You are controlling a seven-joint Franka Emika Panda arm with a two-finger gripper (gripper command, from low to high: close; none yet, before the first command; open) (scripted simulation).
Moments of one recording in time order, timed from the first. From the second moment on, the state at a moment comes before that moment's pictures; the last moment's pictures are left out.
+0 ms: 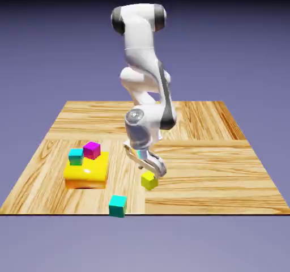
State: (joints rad) arm -0.37 0.30 0.35 -2.63 0.18 2.75 1.42
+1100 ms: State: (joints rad) arm -0.47 0.43 0.24 -2.13 0.17 2.44 1.74
